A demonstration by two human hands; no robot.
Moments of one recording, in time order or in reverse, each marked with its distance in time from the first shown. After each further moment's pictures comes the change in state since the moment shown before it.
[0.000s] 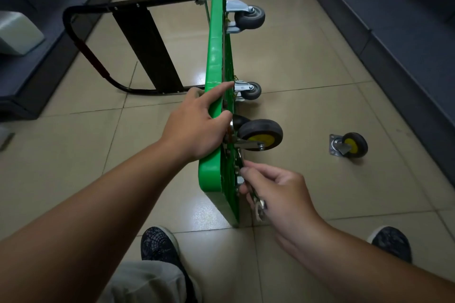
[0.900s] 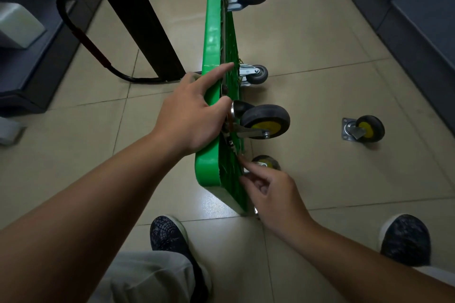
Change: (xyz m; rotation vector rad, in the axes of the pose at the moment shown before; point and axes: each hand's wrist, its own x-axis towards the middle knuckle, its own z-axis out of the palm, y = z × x) left_hand 0.001 -0.003 0.002 -0.007 0.011 0.008; right_hand 0.042 0.070 -0.021 -0.438 -0.183 -0.314
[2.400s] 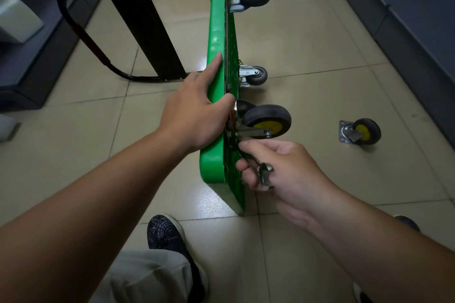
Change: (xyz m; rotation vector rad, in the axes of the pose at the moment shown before) left_hand -0.001 0.000 0.000 -0.004 0.023 -0.043; right_hand 0.005 -0.109 -0.010 0.550 0.039 0.459
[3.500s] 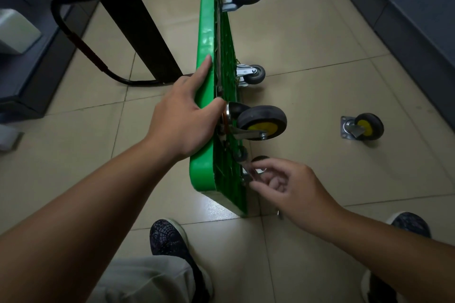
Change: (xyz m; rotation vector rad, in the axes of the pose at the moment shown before) left_hand -0.003 0.007 -0.005 -0.037 -0.034 -0.025; right_hand 0.036 0.052 -0.084 -0.691 -0.141 -0.495
